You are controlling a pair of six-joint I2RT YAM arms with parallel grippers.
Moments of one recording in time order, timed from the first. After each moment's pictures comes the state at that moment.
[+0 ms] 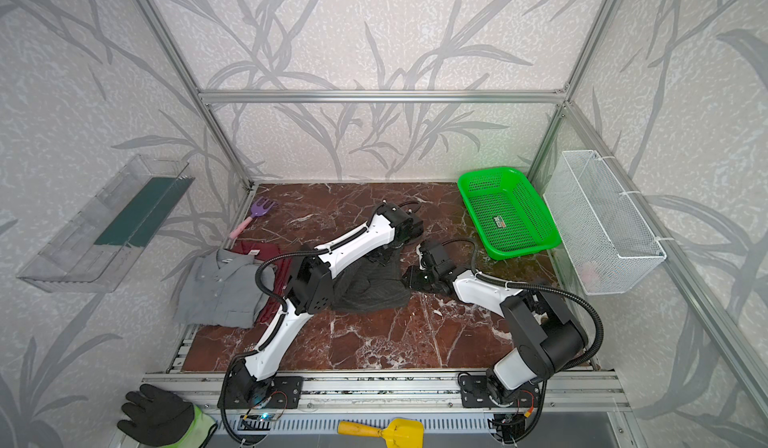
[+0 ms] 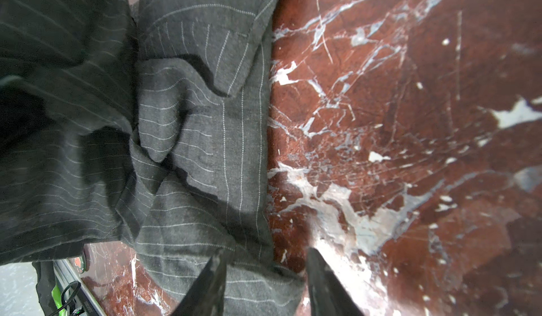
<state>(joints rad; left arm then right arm) -0.82 2.45 2.32 -1.69 -0.56 -0.54 0.54 1.54 0.72 -0.08 -0.27 0.69</state>
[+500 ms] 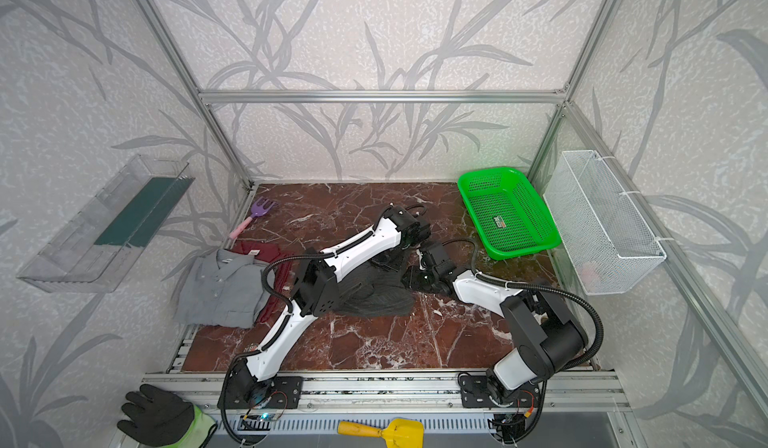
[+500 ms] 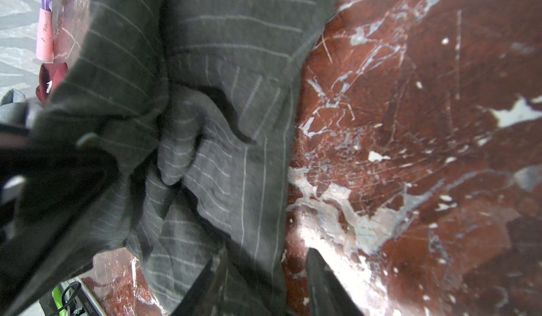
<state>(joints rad) -0.86 2.46 2.37 -1.68 -0.34 -0.65 0.54 1.54 0.72 -0.08 -0.27 0.69</state>
